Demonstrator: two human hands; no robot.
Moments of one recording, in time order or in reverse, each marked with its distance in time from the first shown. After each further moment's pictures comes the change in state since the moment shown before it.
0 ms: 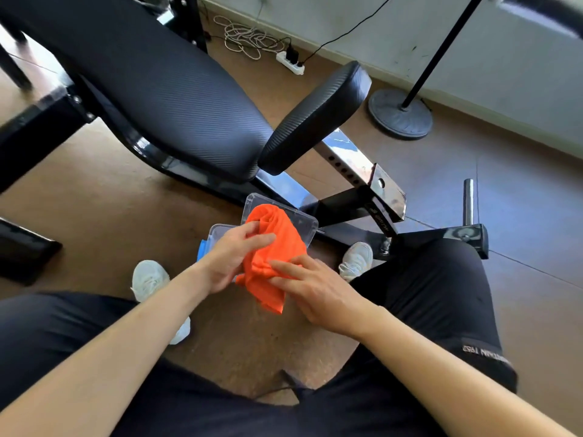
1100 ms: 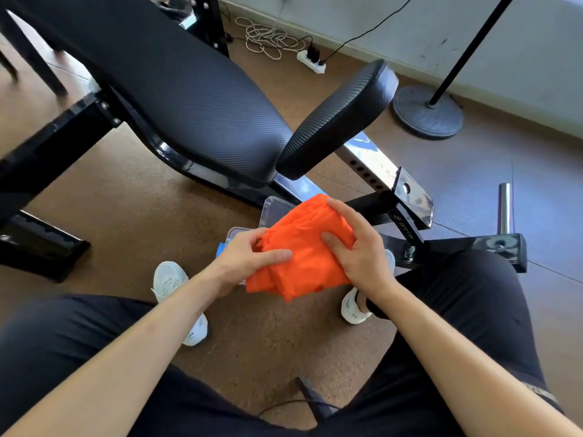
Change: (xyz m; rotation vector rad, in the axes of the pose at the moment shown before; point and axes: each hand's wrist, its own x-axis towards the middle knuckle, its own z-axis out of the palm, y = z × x) left_hand 0.006 0.003 -0.017 0.228 0.128 0.098; right_hand 0.032 0.042 -0.025 0.622 0.537 0.642
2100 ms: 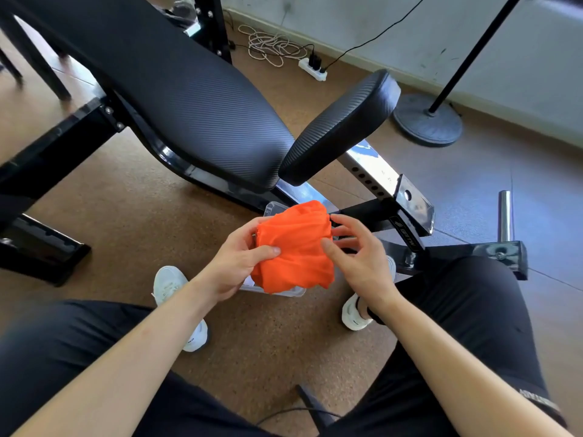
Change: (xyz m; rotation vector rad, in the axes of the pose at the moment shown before) left_hand -0.005 0.006 -0.007 -0.179 0.014 0.139; right_hand -0.007 -0.009 0.002 0.115 0.033 0.177
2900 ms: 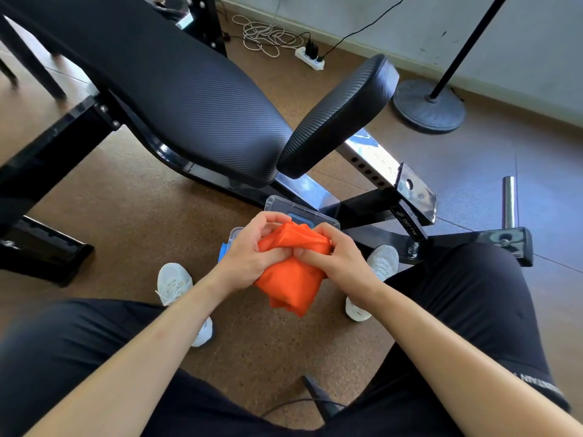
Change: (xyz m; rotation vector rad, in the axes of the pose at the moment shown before) left_hand 0.010 -0.011 0.005 0.279 -0.090 0.150; right_hand -0.001 -0.003 0.022 0.145 -0.318 0.173
